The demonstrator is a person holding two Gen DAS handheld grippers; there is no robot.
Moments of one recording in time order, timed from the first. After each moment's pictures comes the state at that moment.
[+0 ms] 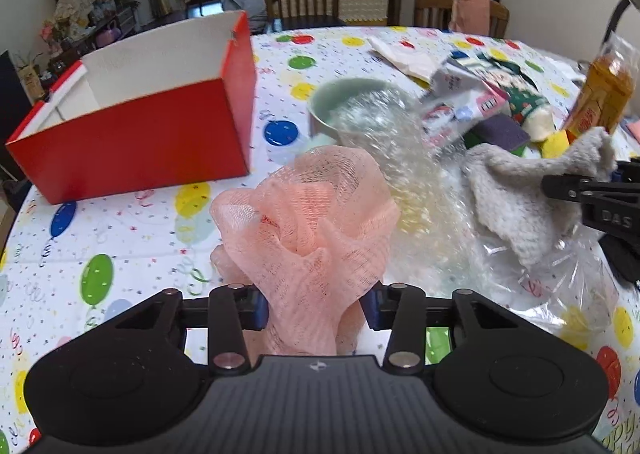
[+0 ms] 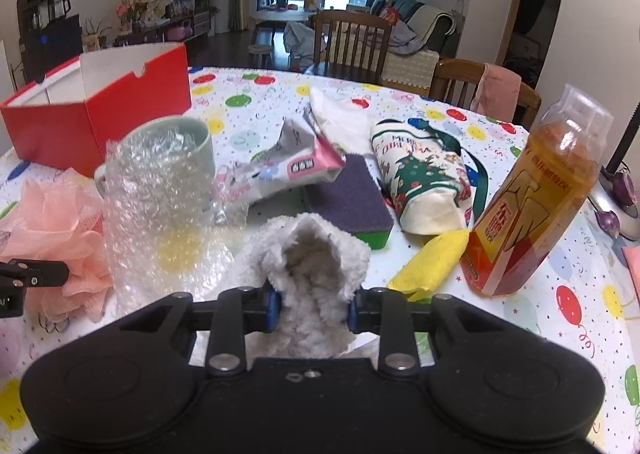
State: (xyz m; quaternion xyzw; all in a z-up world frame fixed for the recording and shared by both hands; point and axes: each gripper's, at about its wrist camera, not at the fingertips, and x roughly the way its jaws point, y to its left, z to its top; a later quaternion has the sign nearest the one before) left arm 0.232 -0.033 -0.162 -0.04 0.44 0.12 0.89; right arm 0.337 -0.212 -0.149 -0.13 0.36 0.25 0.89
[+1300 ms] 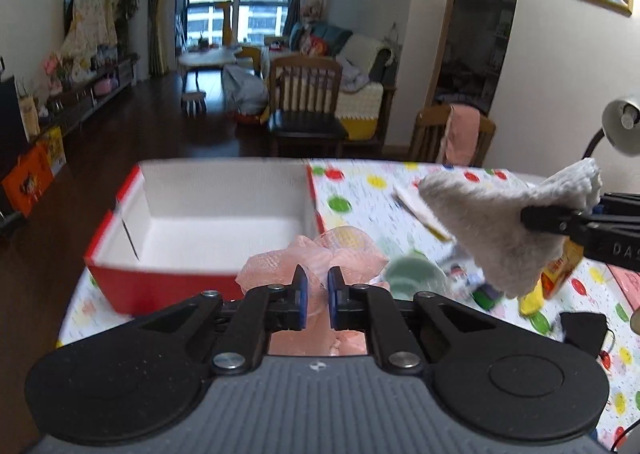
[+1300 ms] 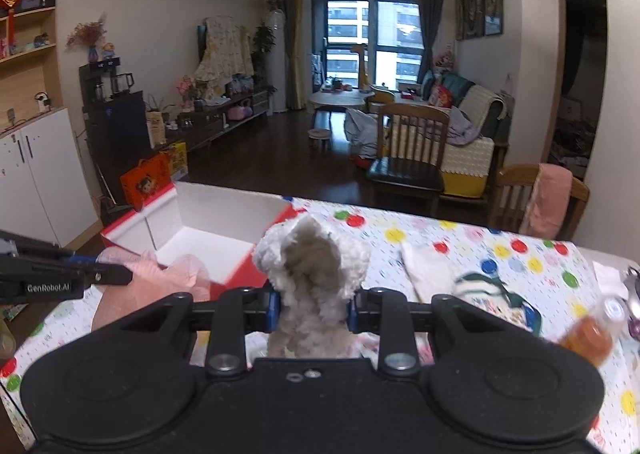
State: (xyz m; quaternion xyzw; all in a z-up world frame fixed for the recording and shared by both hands) left arm 0.205 0.083 -0.030 -0.08 0.32 0.09 0.94; right arm 0.314 -0.133 -0.009 -0.08 0.26 0.35 0.90
